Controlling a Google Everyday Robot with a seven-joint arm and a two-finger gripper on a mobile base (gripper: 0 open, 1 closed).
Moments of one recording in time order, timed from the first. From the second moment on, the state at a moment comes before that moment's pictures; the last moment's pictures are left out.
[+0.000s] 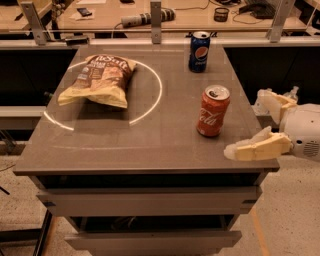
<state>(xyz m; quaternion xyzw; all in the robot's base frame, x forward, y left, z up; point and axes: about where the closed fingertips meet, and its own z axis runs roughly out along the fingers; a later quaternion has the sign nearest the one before) 0.454 -0.170 0.920 -0.37 0.71 0.26 0.54</state>
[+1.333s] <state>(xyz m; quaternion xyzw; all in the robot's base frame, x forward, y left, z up) 0.526 -0.124 0.895 -0.39 0.69 0.23 0.56</state>
